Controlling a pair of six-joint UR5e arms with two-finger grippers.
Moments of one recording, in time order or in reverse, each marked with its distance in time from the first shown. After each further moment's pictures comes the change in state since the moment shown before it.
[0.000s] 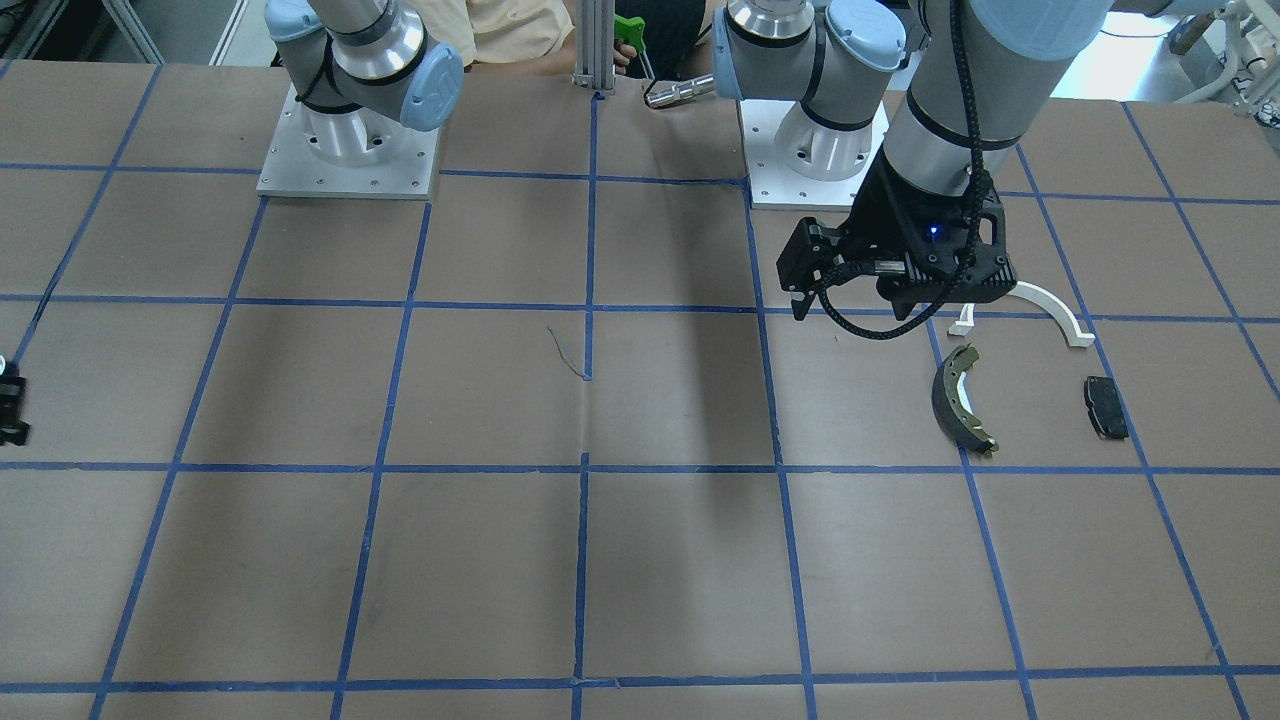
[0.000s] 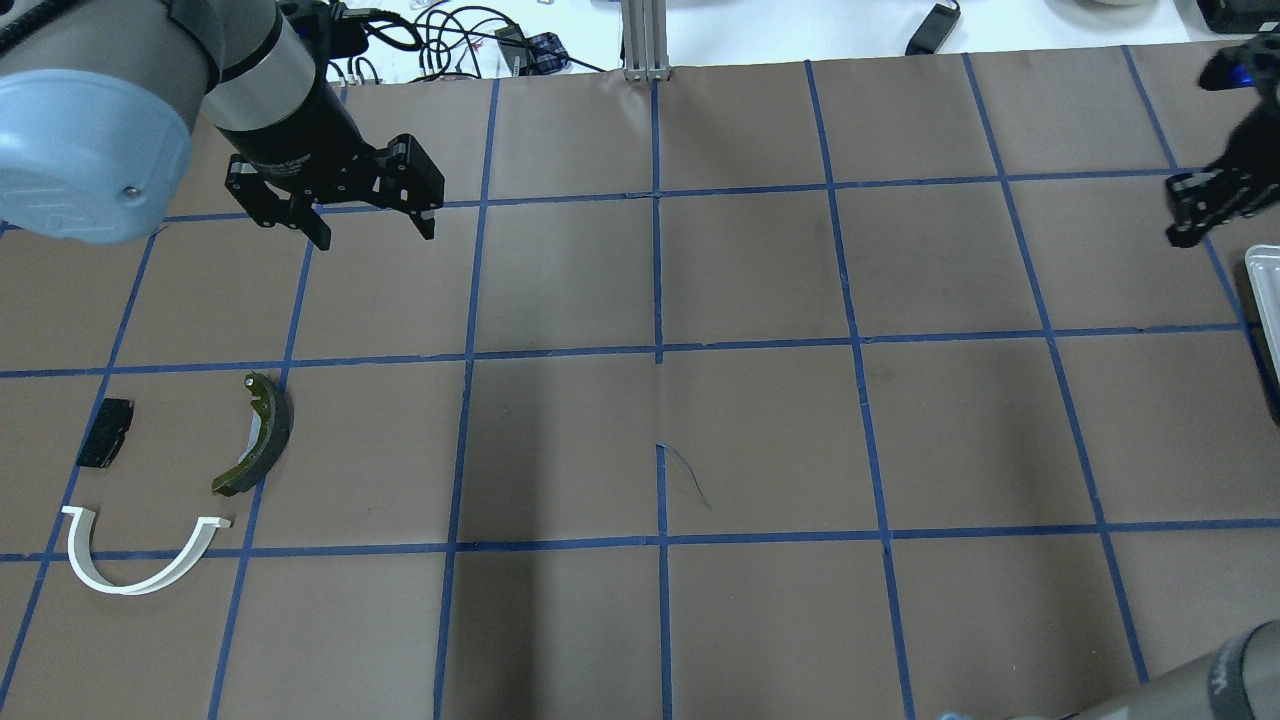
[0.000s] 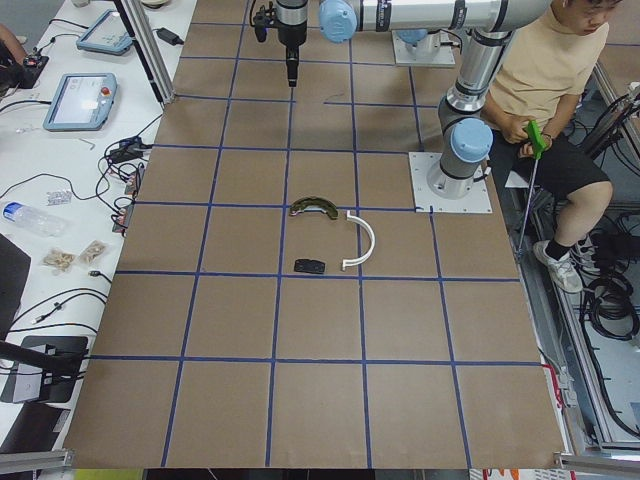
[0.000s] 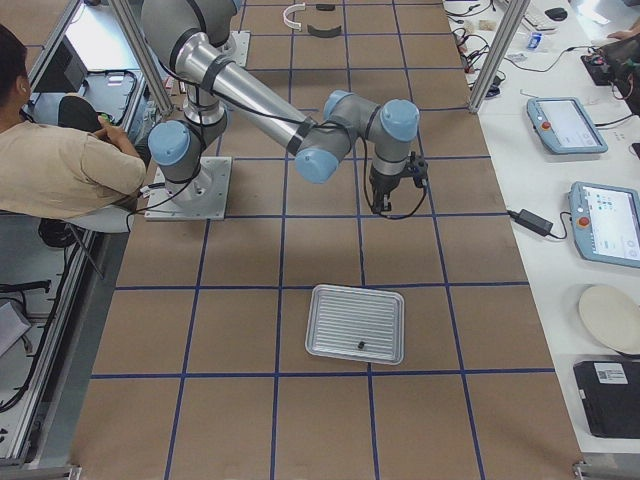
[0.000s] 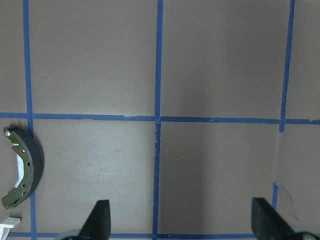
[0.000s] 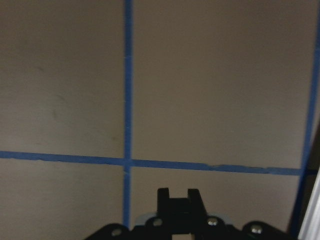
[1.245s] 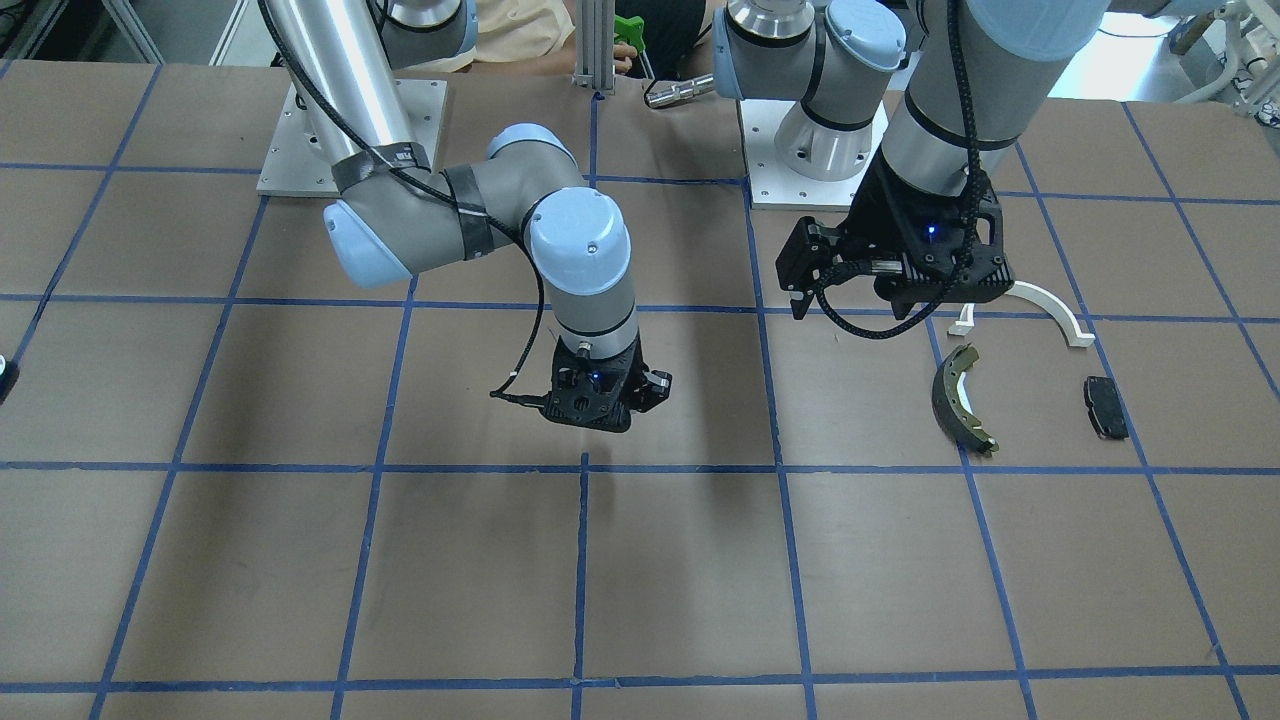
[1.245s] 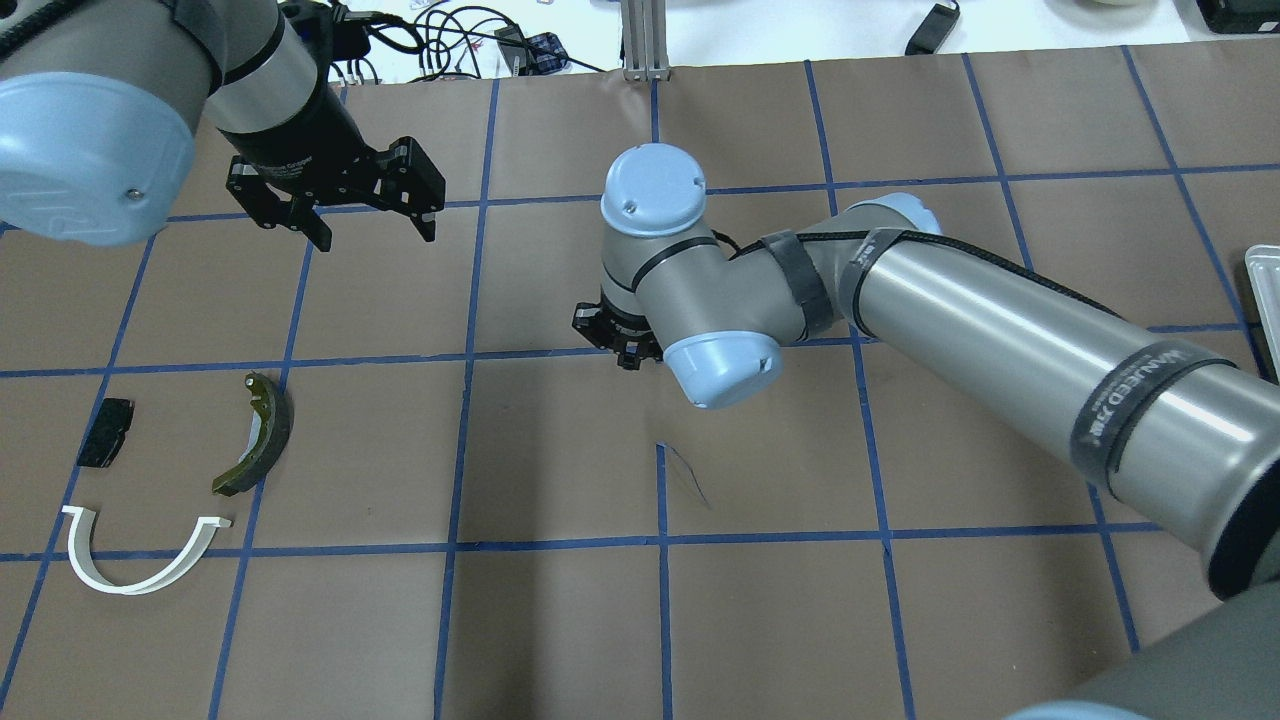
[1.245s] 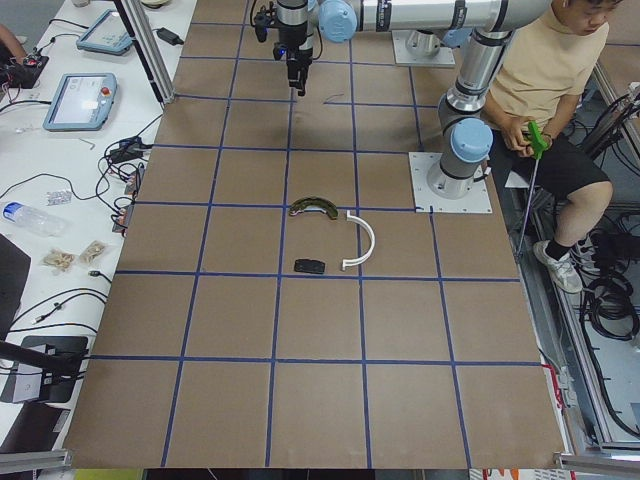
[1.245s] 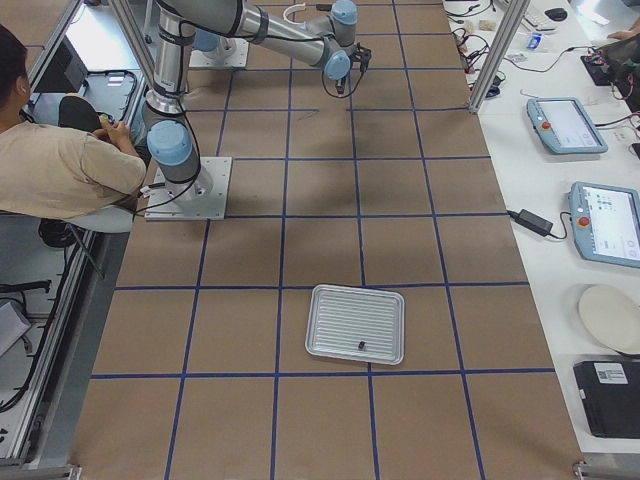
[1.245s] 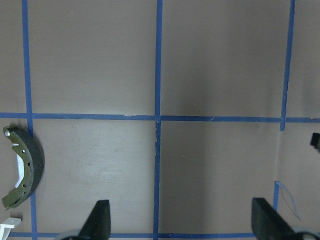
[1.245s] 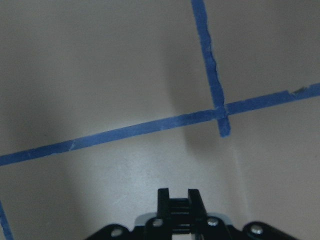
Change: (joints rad) left arm -0.001 0.002 -0.003 0.000 0.003 0.004; right arm 0.874 0.160 0.099 -0.370 0.119 1.197
